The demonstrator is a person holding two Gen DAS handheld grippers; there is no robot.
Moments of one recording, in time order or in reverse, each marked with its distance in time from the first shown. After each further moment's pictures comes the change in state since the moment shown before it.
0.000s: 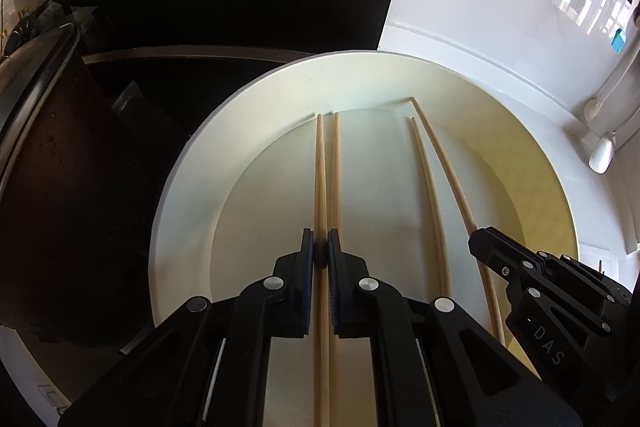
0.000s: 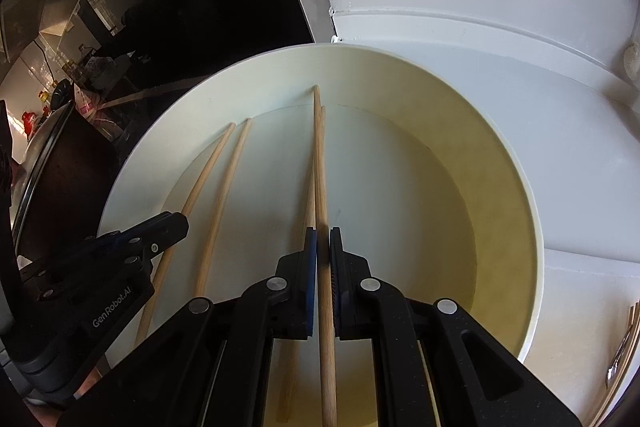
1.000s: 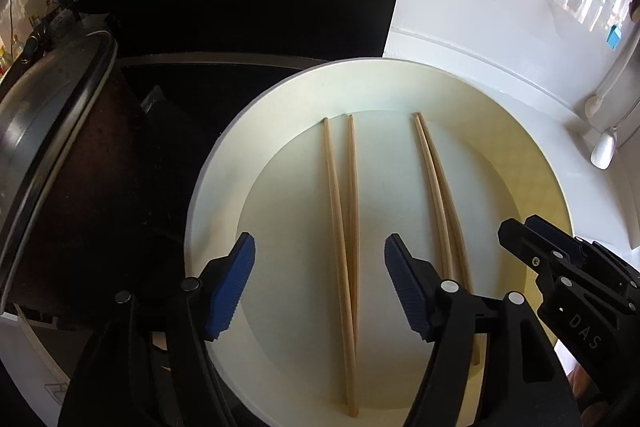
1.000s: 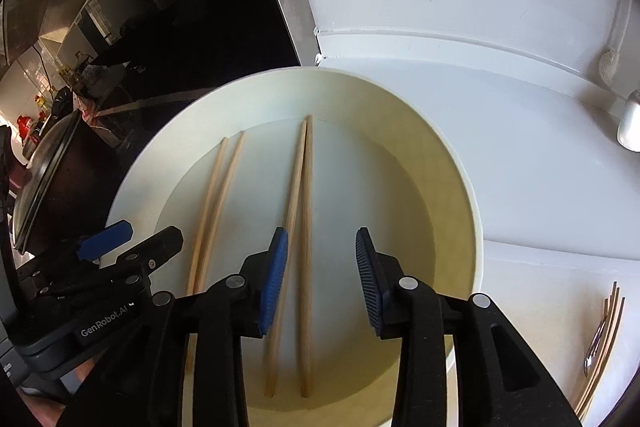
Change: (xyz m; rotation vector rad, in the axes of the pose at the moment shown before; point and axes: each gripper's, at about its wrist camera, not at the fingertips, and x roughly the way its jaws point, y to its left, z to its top) left arm -0.036 0.002 -0.013 0.010 -0.031 0.039; right arm -0.036 -0.005 -0.009 0.000 -0.064 -0.041
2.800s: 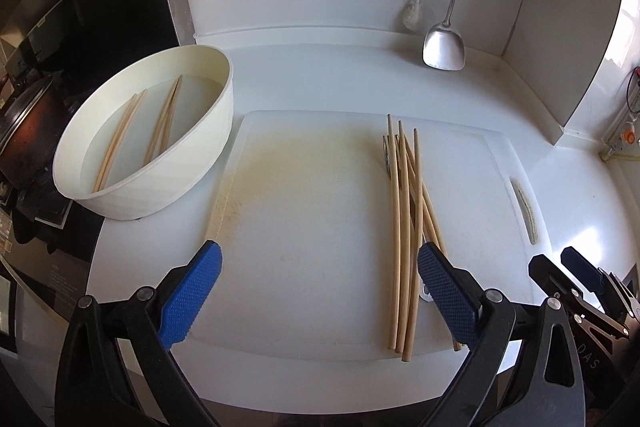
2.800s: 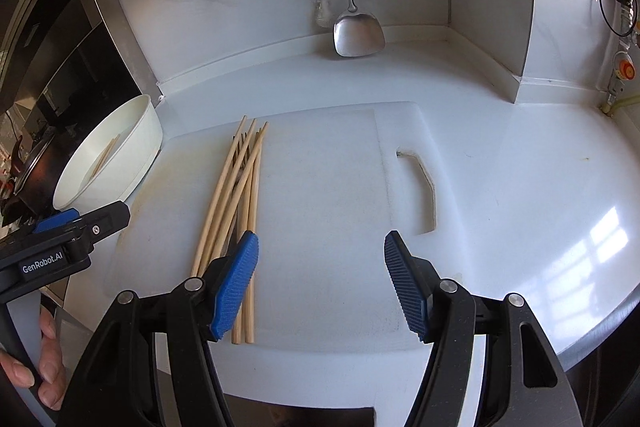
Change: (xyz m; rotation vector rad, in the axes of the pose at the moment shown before) left arm -0.084 -0.263 -0.180 0.185 -0.113 -0.083; right arm -0.208 -0.272 -0.235 0.201 -0.209 -0.185
